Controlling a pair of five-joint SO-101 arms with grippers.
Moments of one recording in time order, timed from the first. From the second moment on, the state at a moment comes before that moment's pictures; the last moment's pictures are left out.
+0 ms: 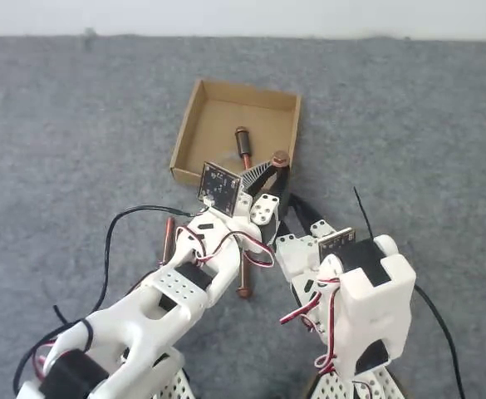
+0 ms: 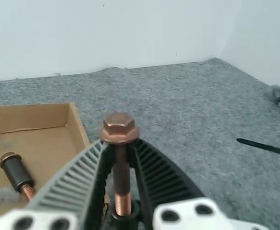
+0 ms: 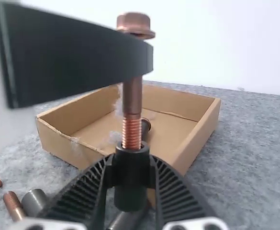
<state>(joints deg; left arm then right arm) 28.8 -25.5 77.7 -26.6 16.3 -24.7 22.1 90.4 -99.2 -3.0</state>
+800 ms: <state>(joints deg) 29.7 -25.5 76.1 -13.3 16.3 -24.6 21.5 90.4 -99.2 -3.2</state>
